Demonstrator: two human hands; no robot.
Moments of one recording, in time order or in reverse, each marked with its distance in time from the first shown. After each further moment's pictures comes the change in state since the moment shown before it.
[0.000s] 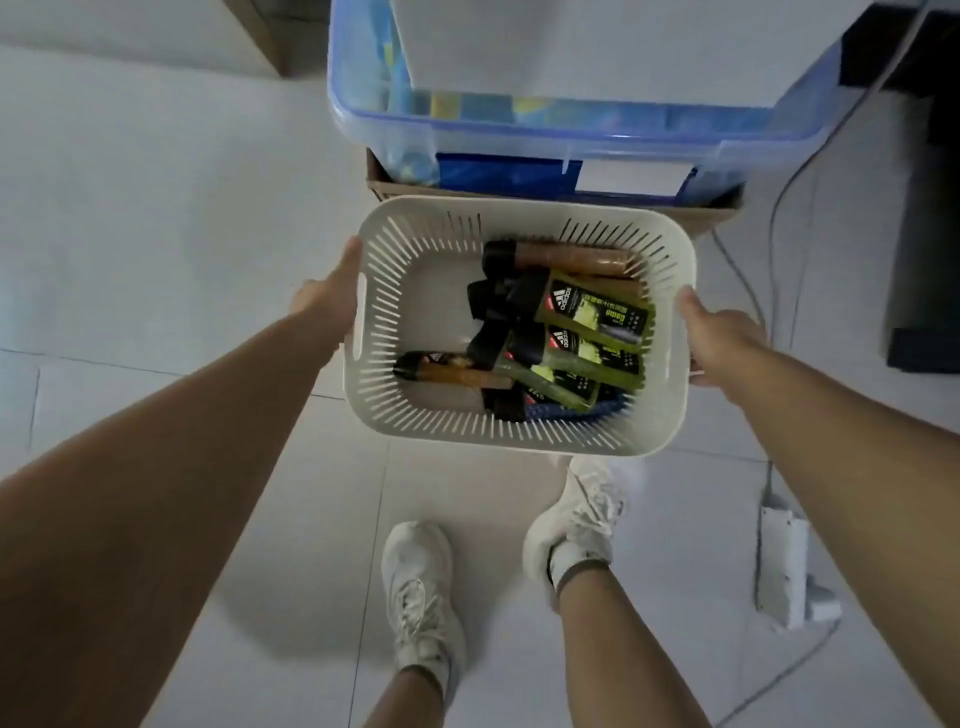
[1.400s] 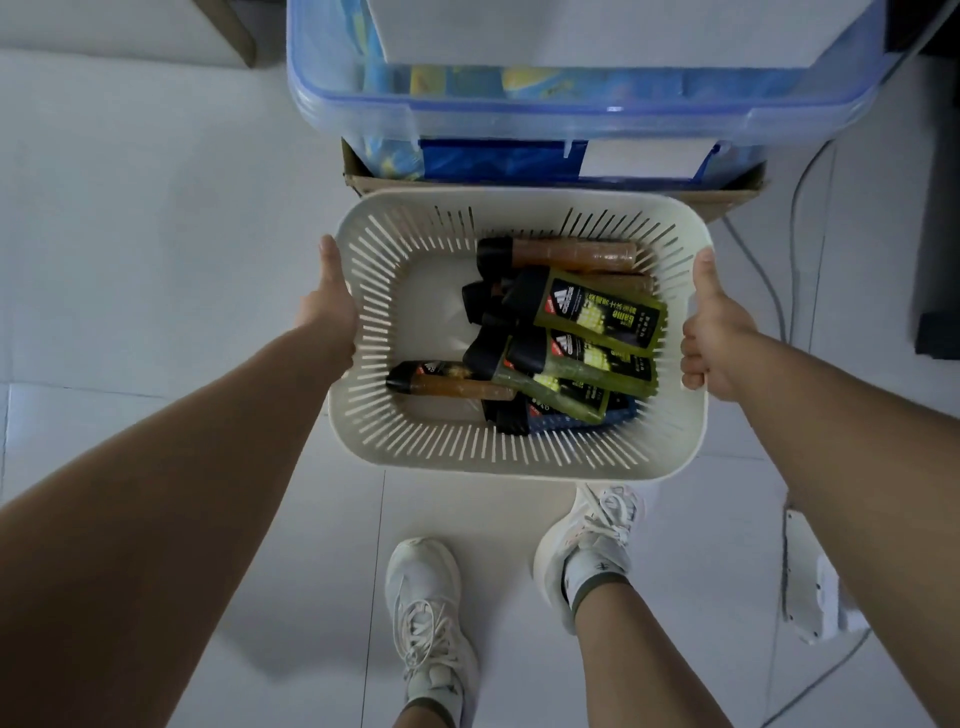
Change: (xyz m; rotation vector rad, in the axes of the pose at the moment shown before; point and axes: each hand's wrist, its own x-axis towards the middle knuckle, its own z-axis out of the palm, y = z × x) left_hand -0.002 0.013 0.033 -0.209 -0.014 -0.043; right_hand -0.004 -0.019 0.018 0.417 -0.131 0.148
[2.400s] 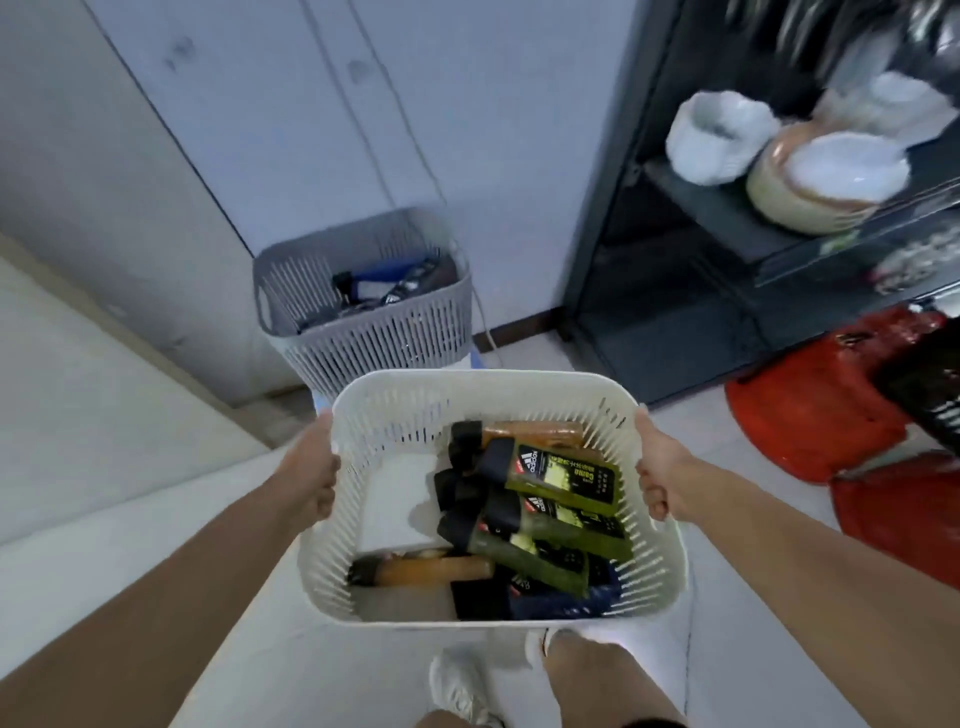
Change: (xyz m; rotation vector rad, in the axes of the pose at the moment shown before) left_hand -0.466 0.101 -0.245 0.163 -0.369 0.401; right_hand -0.489 0.069 -0.269 0.383 0.075 -0.040
